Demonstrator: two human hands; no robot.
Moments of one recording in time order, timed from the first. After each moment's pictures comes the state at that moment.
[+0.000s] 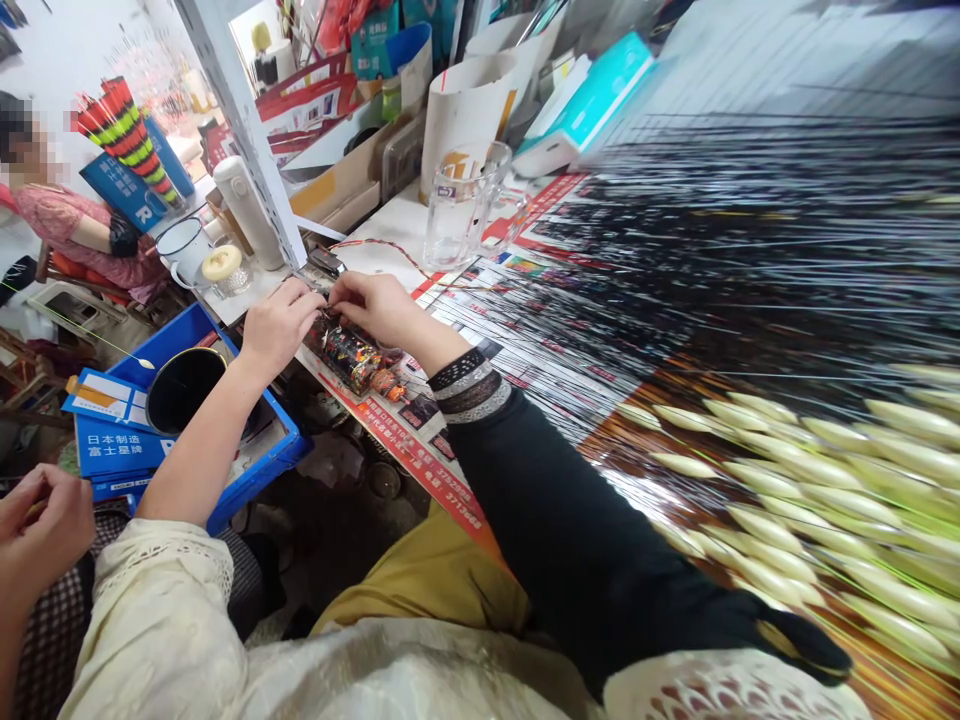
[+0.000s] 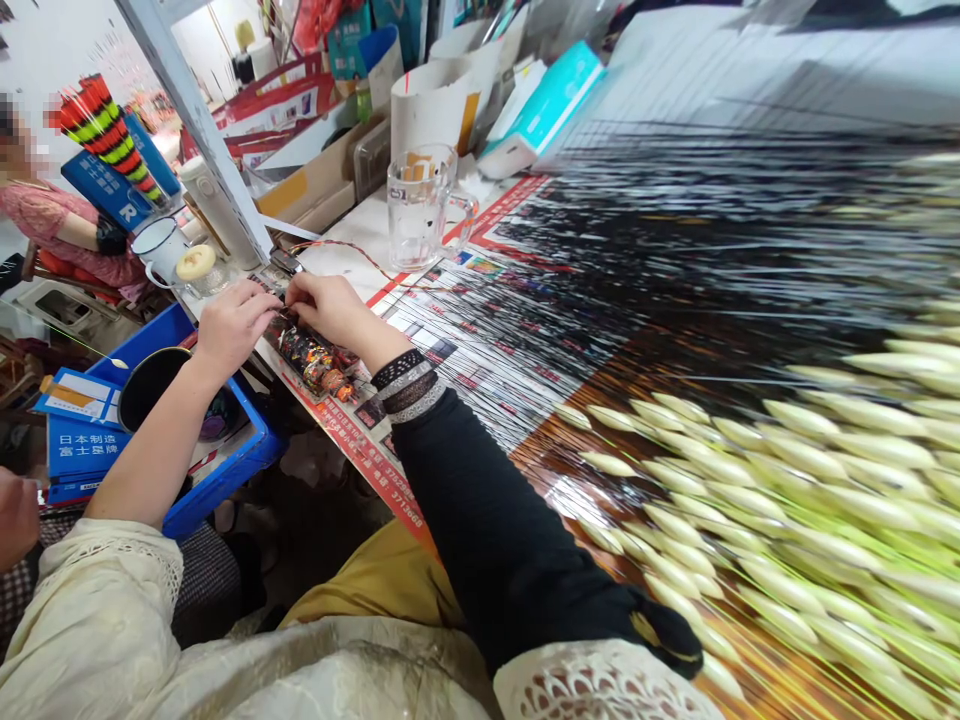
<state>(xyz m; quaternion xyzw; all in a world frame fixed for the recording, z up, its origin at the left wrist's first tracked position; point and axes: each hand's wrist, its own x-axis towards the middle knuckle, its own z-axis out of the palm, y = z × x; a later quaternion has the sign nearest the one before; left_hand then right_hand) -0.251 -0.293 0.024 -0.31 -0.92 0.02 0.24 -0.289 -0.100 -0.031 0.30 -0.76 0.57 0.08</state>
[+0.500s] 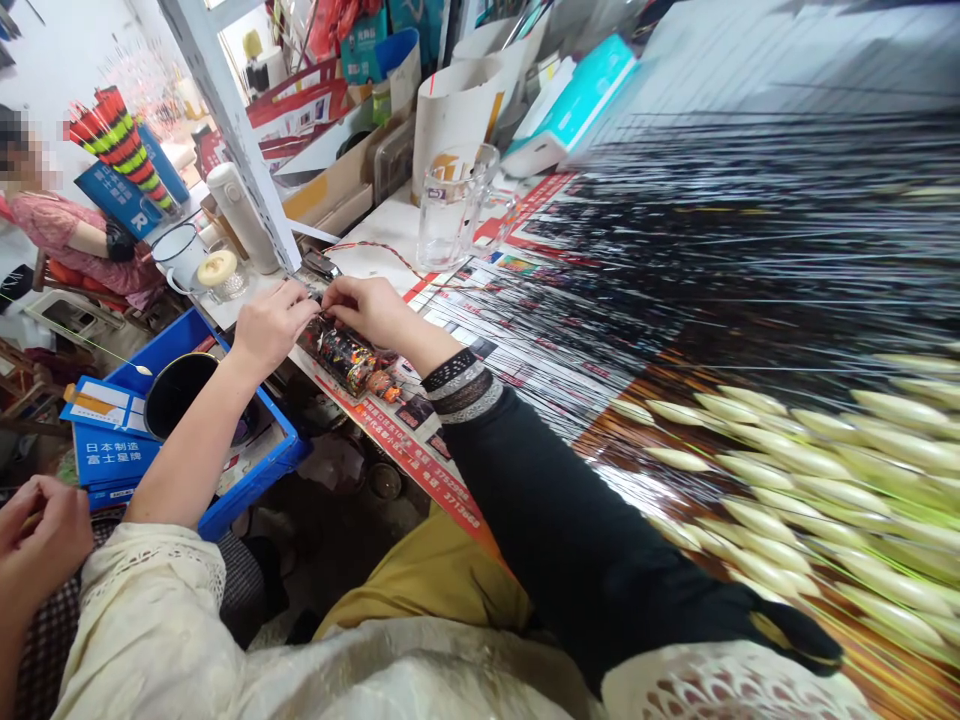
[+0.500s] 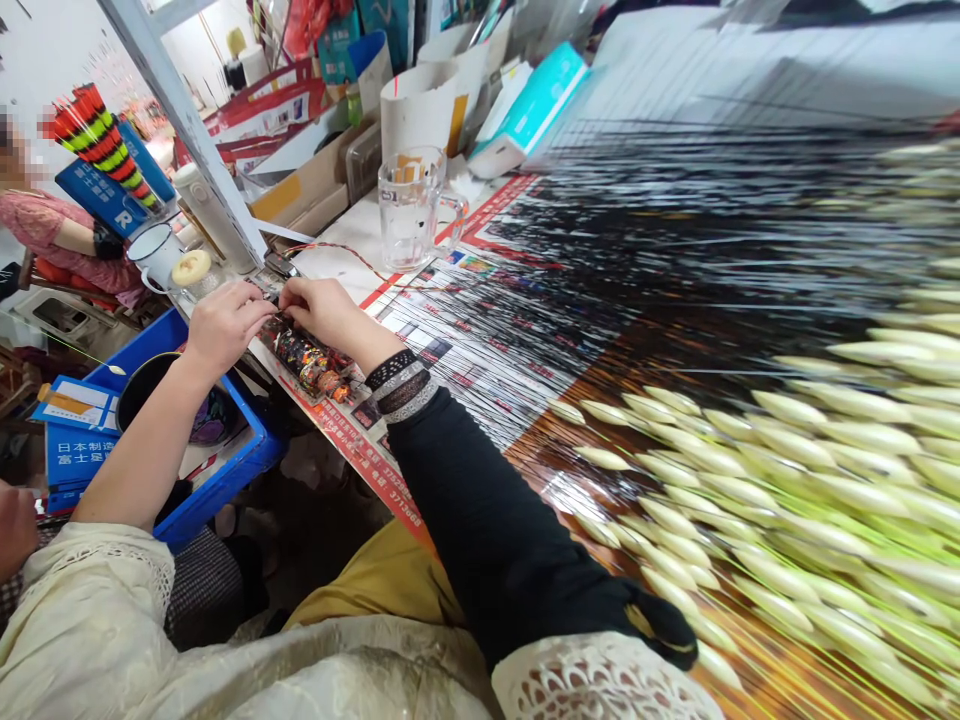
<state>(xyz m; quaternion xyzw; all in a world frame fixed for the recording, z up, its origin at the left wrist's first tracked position) -0.257 -0.294 0.035 -0.35 -0.90 0.06 0.24 -0.289 -0.103 -0.026 0.30 -0.76 0.58 0.05</state>
